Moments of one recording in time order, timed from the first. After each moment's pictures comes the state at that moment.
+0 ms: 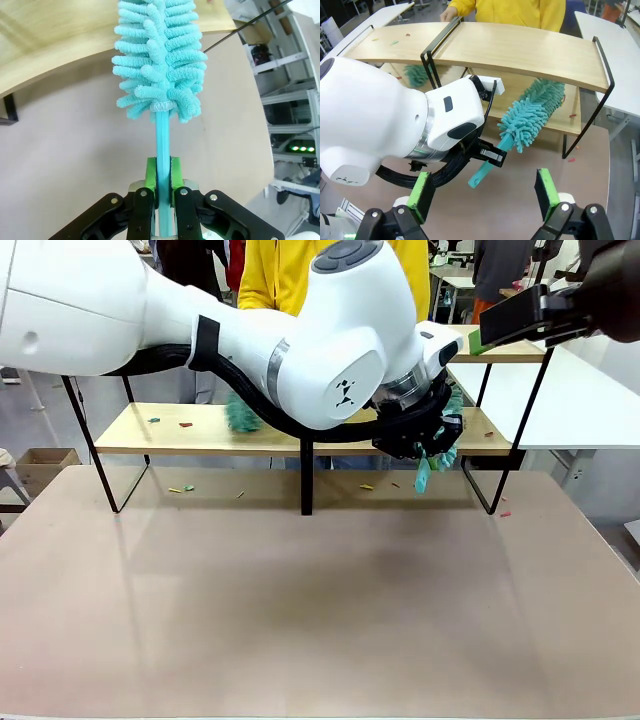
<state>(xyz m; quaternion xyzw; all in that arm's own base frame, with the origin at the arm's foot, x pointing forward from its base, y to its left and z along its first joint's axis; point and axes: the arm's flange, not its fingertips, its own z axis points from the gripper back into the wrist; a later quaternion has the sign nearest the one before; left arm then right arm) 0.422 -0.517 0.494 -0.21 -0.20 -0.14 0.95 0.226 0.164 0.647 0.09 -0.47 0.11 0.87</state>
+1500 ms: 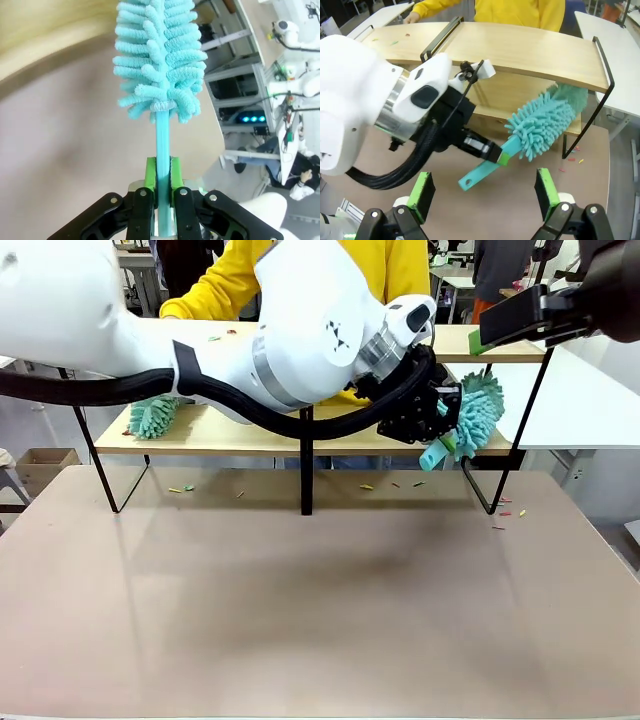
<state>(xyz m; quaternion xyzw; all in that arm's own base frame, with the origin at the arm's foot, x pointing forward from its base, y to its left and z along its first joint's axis) 0.428 -0.489 0.520 -0.35 -0.14 -0.18 0.91 0.226 0.164 0.647 0.09 -0.47 0.11 0.87</state>
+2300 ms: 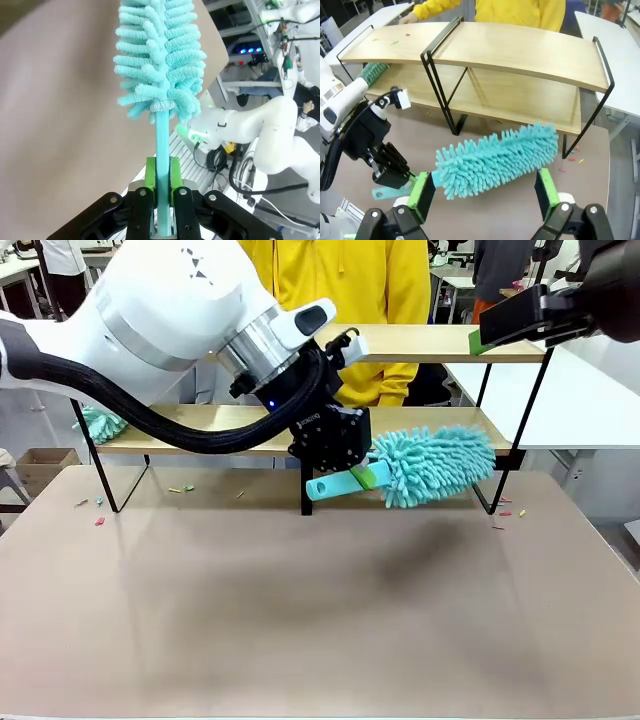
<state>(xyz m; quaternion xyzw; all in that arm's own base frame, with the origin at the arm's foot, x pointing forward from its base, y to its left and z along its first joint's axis) 0.375 -0.368 0.529 -0.34 -0.04 -0.29 0.89 0.226 0.164 0.647 0.09 -0.47 0.11 0.87</state>
